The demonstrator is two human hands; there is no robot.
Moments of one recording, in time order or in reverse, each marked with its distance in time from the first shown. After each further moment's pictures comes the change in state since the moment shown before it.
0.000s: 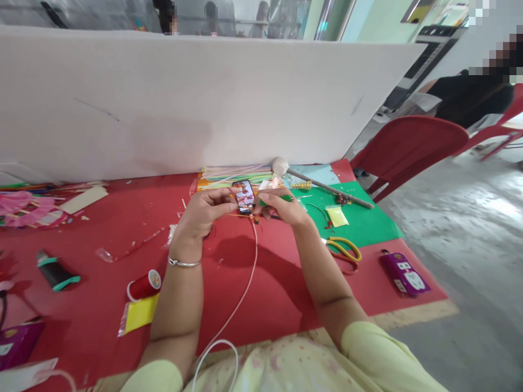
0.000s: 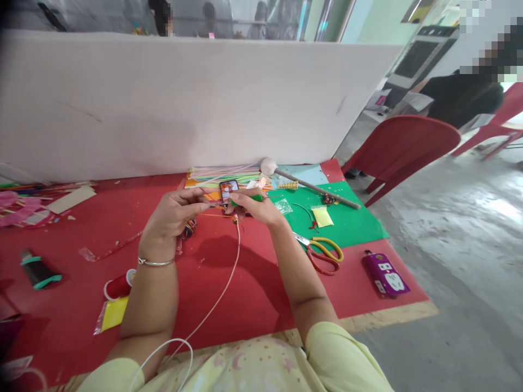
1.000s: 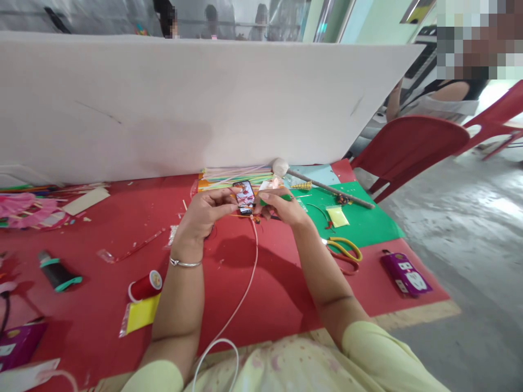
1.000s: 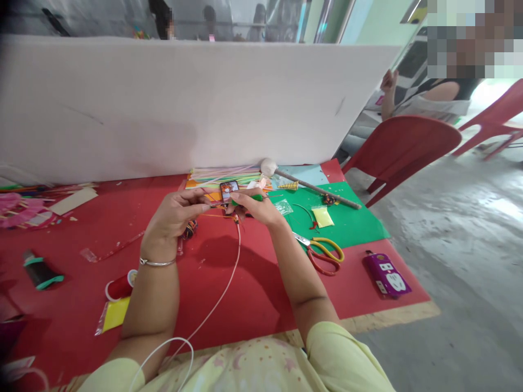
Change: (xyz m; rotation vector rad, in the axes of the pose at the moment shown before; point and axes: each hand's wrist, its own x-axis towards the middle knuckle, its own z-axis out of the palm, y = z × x) left_hand 0.001 -0.003 -0.002 0.025 -0.006 0.007; right_hand 0.002 0.002 0.001 -0.009 0.045 0.009
